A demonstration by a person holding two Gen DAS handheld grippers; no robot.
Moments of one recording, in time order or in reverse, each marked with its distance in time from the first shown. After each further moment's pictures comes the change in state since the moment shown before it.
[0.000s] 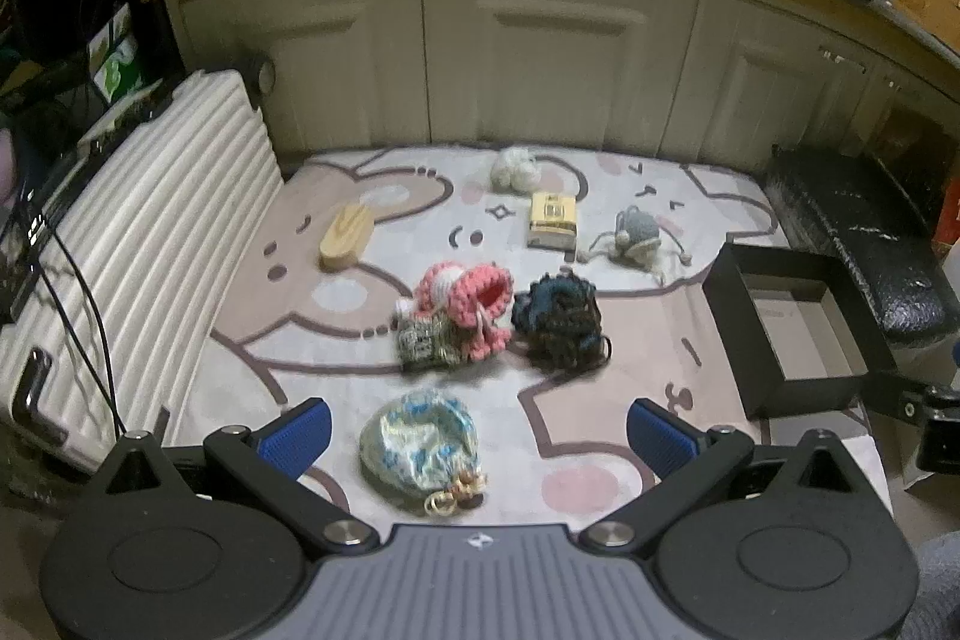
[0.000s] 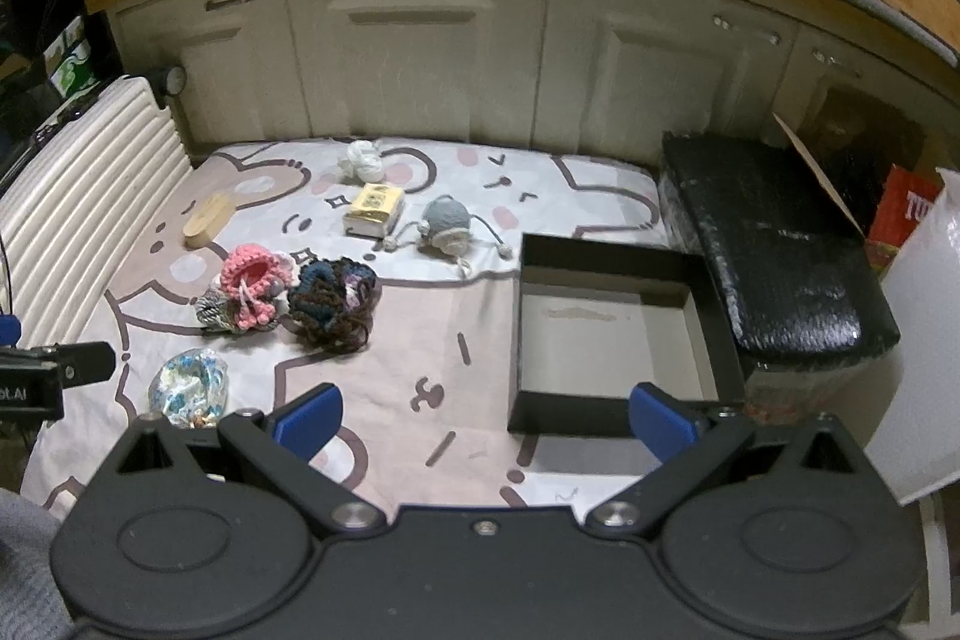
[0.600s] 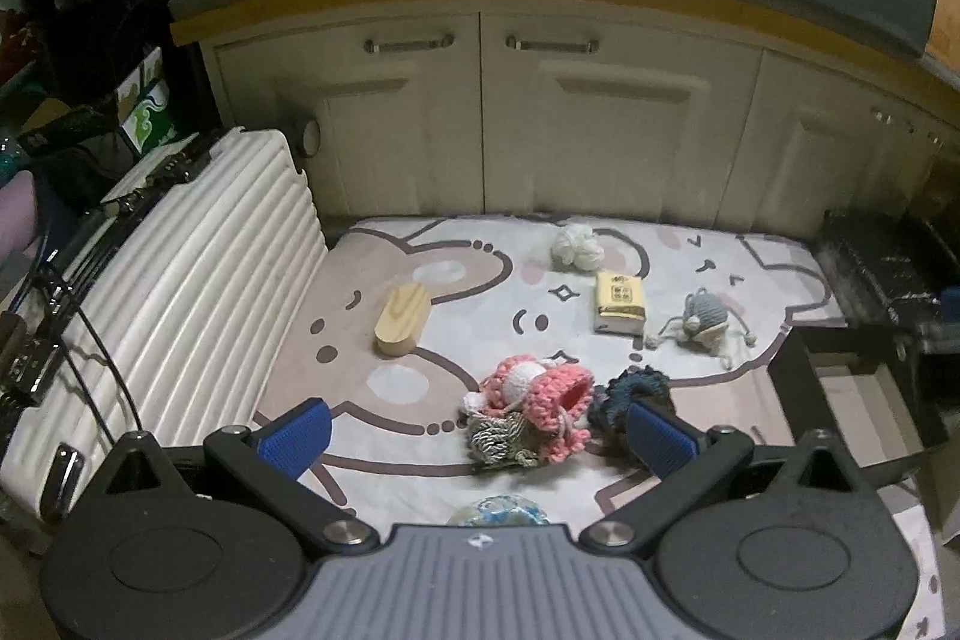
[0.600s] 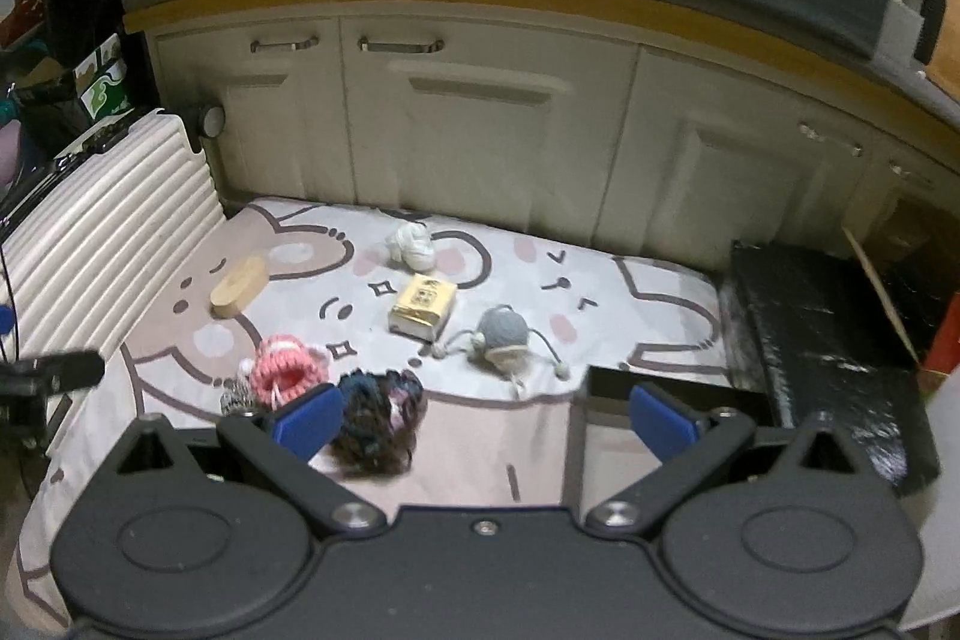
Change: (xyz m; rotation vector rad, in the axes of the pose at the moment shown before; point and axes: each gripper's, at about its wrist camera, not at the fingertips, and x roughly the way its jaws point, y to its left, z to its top) left arm 0.027 0.044 0.043 -0.003 -0.084 0.040; right arm 0.052 0.035 0.080 -0.079 -0.073 0.068
